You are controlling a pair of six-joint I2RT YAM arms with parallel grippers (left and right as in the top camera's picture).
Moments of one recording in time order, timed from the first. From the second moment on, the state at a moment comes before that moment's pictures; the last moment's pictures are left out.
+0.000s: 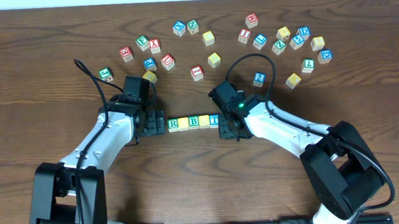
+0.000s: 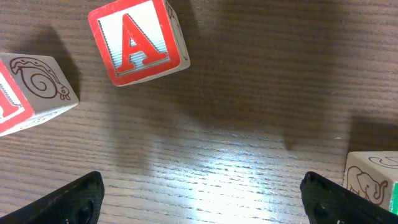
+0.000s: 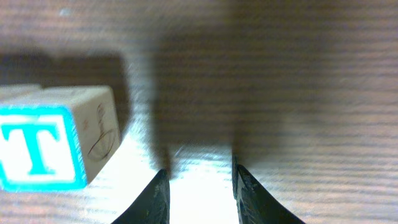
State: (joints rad) left arm -0.21 1.64 0.90 -0.59 -0.11 -0.24; right arm 0.64 1.84 1.09 -0.64 0.07 0.60
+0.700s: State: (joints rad) left arm -0.21 1.64 0.90 -0.59 -0.11 -0.25; right arm 0.71 1.82 1.09 -0.66 0.07 0.60
